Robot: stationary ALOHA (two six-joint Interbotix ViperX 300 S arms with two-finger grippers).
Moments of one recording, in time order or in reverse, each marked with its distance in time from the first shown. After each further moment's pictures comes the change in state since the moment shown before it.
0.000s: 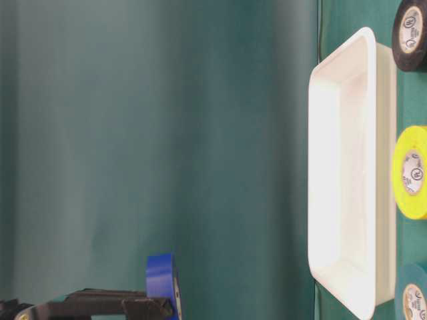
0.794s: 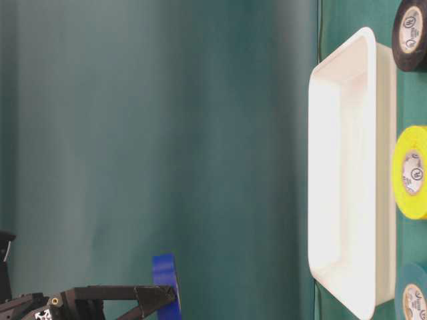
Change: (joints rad) left arm 0.161 -0.015 0.015 0.000 -0.008 0.097; right arm 0.000 0.000 0.000 0.000 0.002 -0.002
